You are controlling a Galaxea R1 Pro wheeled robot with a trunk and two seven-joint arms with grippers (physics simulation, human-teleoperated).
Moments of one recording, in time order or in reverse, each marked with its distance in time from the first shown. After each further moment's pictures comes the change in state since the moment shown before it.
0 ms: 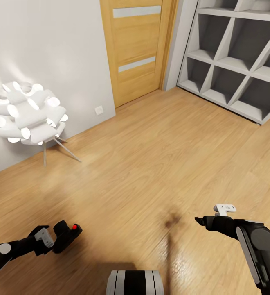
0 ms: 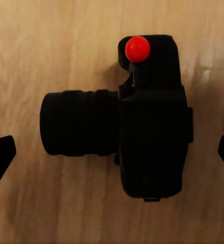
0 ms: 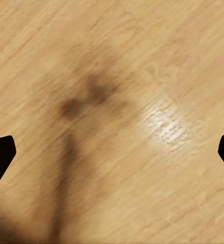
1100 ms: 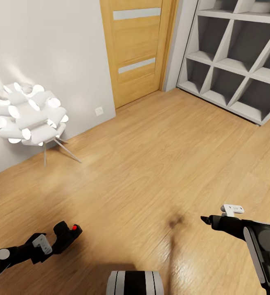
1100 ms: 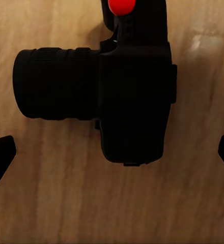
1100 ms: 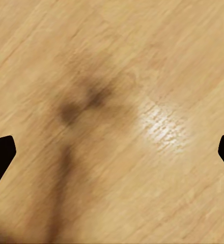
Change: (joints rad) left arm 0.032 -0.002 -0.003 0.006 0.000 0.066 0.004; right arm 0.001 -0.001 -0.070 0.000 -0.002 0.000 0.000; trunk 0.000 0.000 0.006
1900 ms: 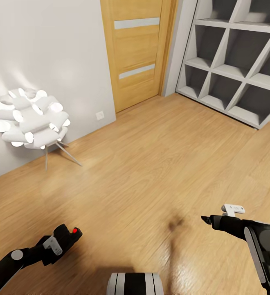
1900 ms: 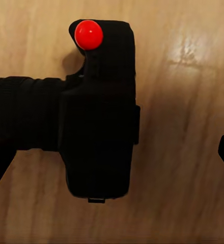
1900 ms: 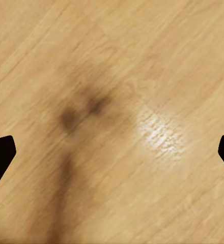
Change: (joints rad) left arm 0.002 -0.080 -0.003 0.021 0.000 0.046 0.037; right arm -0.001 -0.001 -0.006 0.000 -0.001 0.000 0.000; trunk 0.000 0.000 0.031
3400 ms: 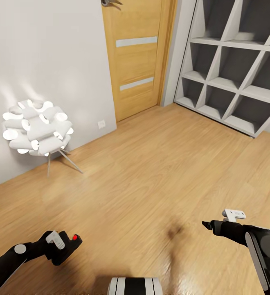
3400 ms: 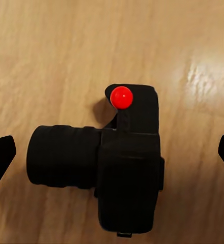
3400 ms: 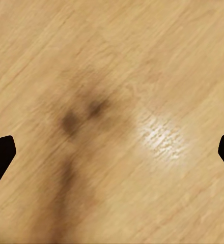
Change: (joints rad) left arm -0.030 -0.008 0.012 -0.008 0.010 0.018 -0.025; right arm 0.037 0.001 -0.003 0.000 0.000 0.000 0.000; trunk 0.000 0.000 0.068
